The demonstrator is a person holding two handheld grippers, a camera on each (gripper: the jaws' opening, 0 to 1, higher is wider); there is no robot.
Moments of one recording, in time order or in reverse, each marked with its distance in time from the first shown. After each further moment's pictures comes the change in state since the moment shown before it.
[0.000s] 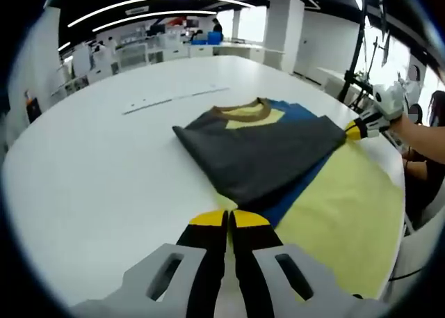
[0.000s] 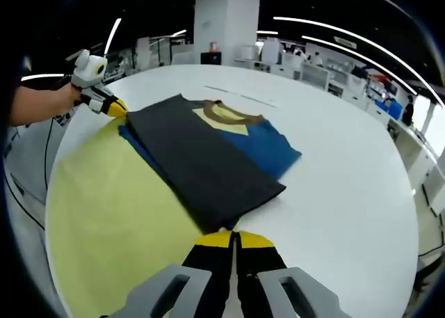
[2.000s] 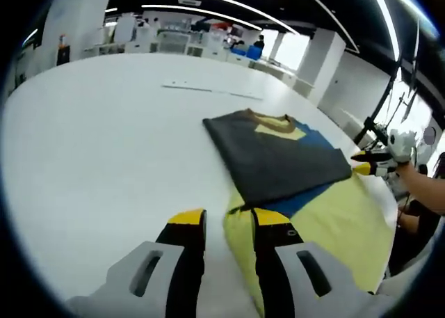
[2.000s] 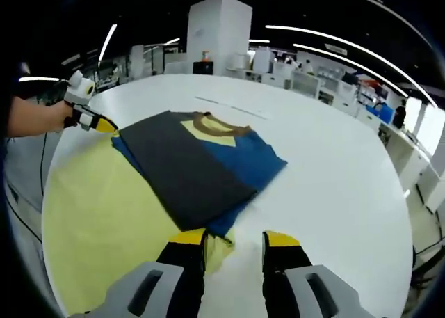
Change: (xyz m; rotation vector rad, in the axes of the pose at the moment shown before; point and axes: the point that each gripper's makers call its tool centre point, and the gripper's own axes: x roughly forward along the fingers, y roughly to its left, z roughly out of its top) left arm -0.016 0.014 -0.020 -0.266 -0.093 0.027; right arm -0.008 -0.006 0.015 0.035 -0.084 -0.040
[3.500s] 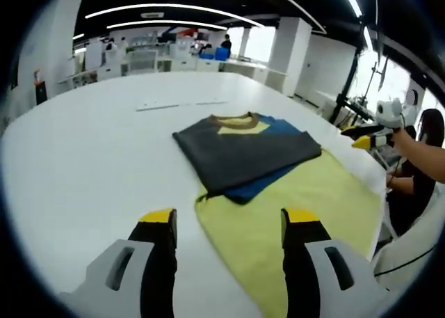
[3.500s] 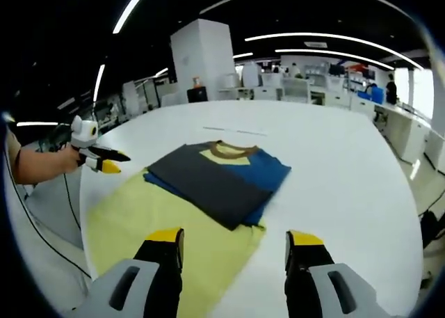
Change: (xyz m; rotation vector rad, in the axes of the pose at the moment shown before) left arm -0.050 -0.040 -0.008 0.207 0.008 -0.079; right arm -0.069 0.034 0.007 0.178 -0.101 0.055
